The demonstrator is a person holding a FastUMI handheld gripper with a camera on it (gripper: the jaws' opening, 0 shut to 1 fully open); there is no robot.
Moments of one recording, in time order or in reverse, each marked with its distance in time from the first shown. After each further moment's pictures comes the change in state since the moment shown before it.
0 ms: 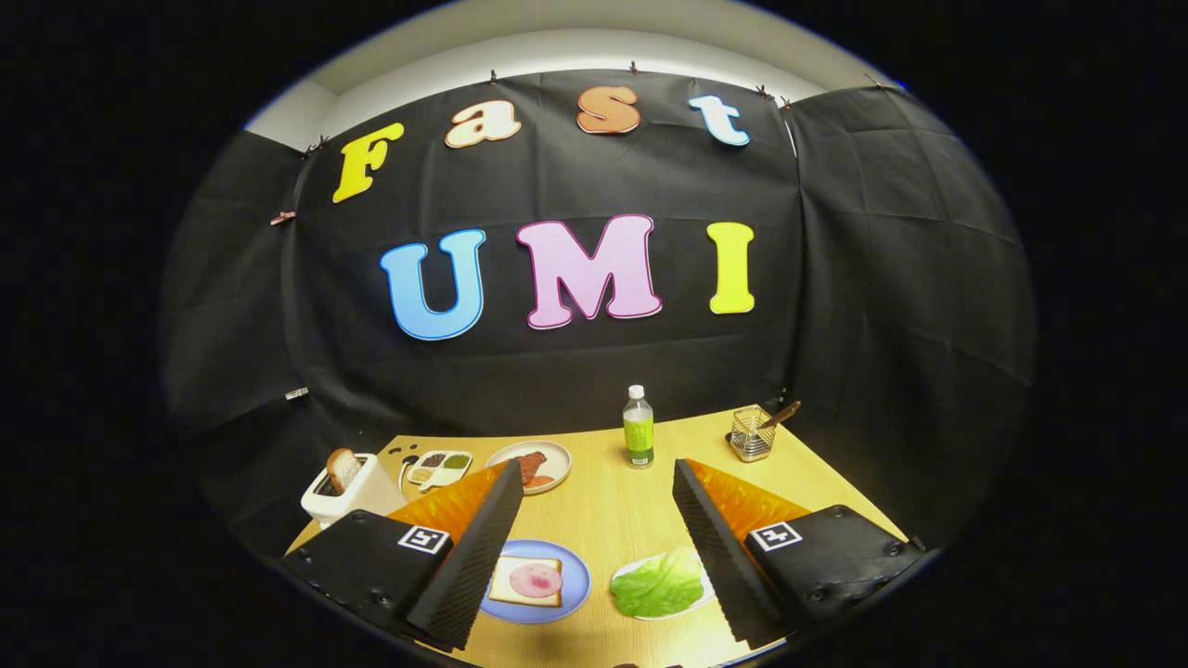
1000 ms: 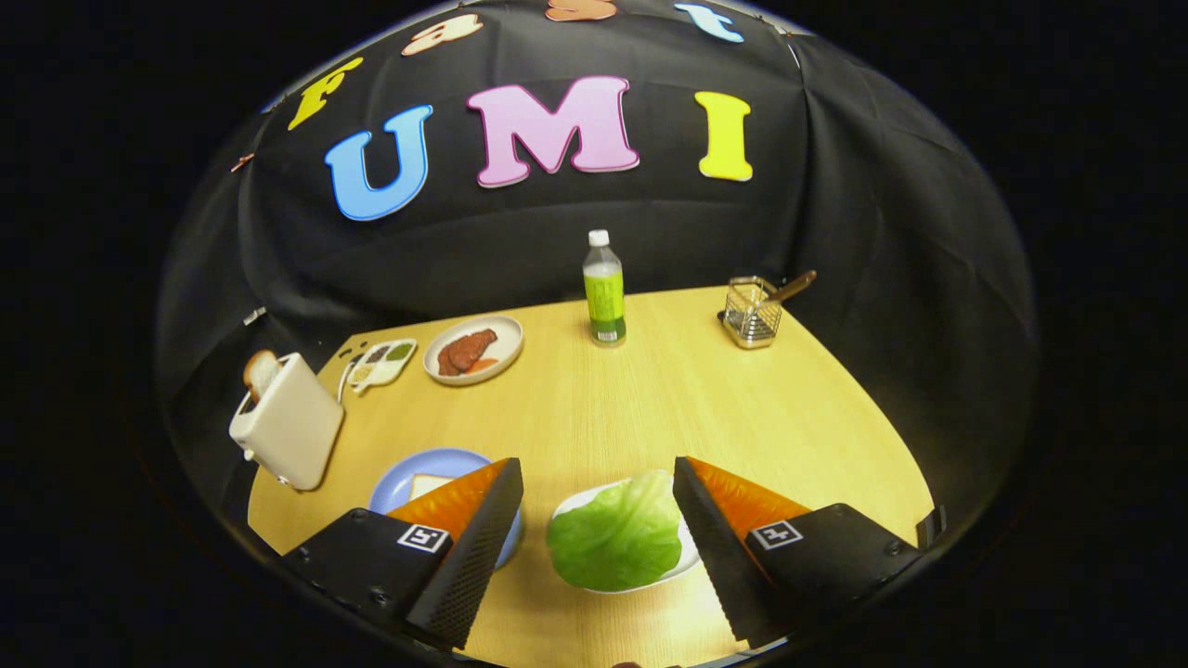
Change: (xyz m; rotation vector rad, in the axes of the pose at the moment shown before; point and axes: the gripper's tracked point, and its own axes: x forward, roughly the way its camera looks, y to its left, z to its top) arm 0.083 -0.077 -0.179 -0.001 0.401 -0.035
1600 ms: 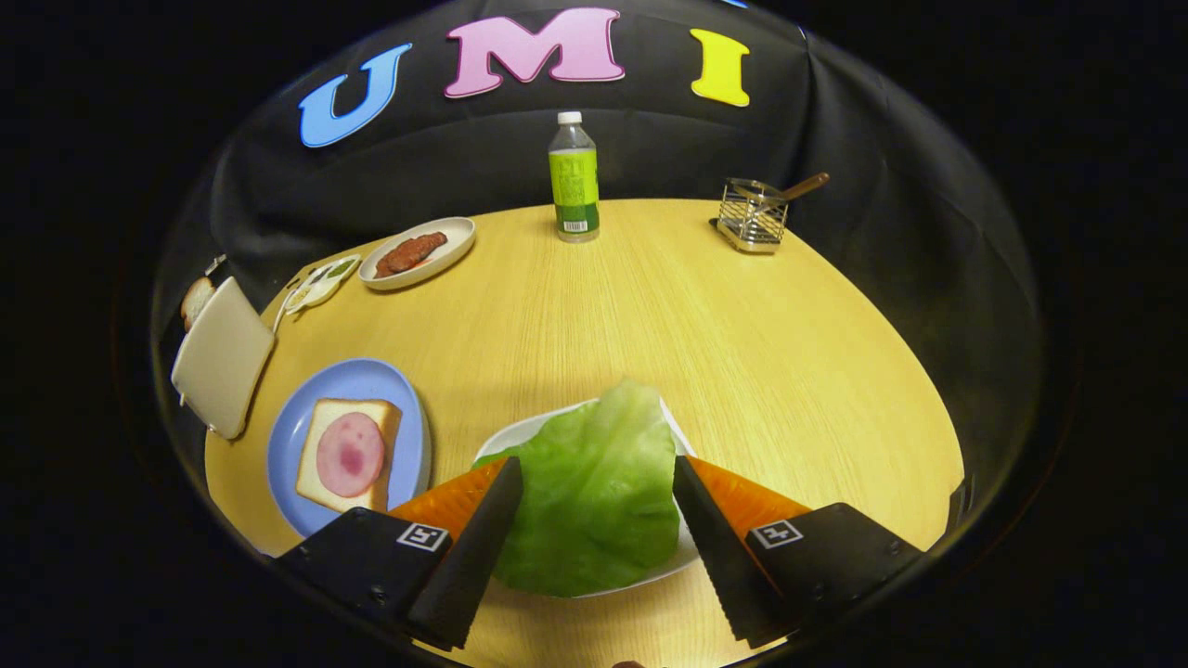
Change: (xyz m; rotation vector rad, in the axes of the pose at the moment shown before) arm 0.072 -0.031 -0.101 -0.019 0.194 -0.077
